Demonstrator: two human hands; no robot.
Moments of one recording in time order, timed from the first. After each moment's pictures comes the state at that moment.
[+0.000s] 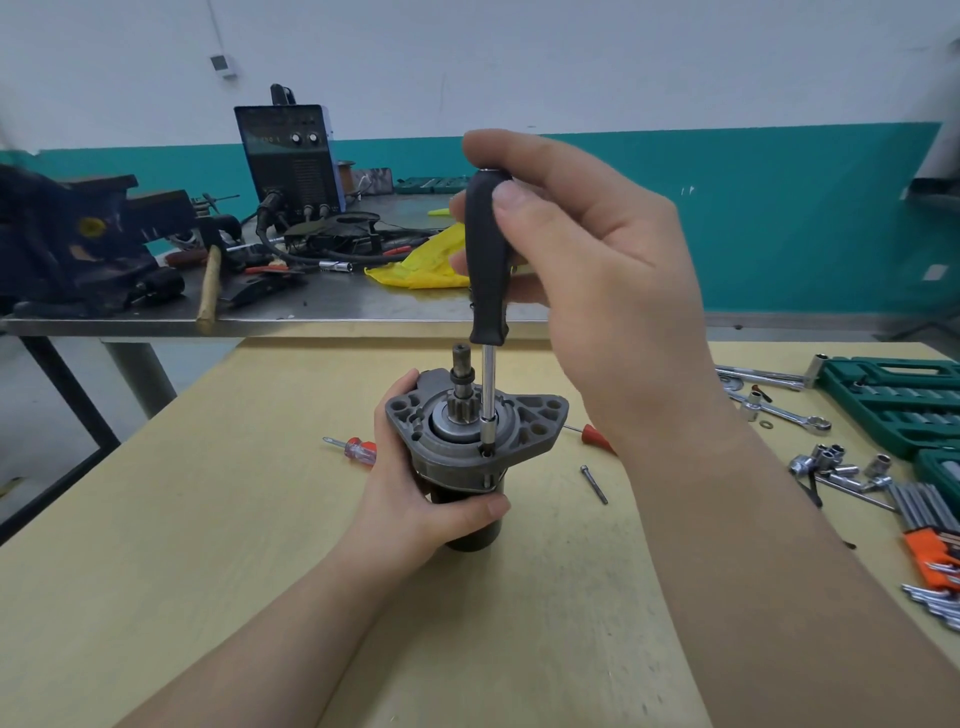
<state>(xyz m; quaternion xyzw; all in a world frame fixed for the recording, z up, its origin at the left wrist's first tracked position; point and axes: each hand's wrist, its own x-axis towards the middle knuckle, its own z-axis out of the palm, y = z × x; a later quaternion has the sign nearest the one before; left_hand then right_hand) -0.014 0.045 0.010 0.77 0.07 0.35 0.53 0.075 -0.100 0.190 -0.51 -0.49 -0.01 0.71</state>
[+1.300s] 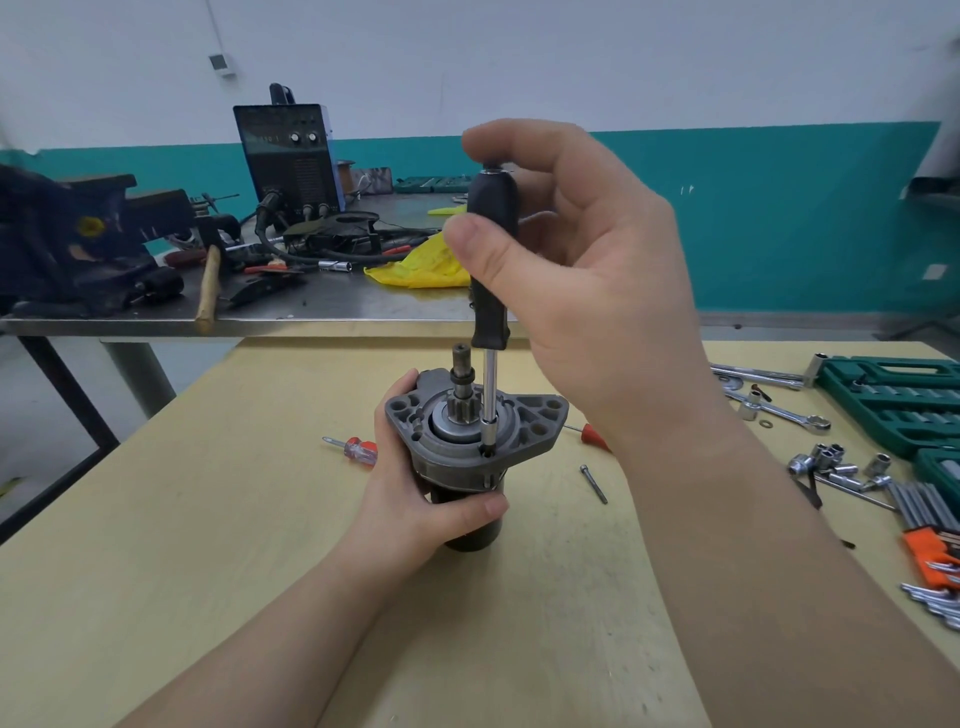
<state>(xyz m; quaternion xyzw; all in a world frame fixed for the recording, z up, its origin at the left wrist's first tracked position) -0.013 0.050 0.004 0.77 0.05 0.35 0.53 0.073 -0.101 0.191 -0.53 -0.51 -0.06 0.67</state>
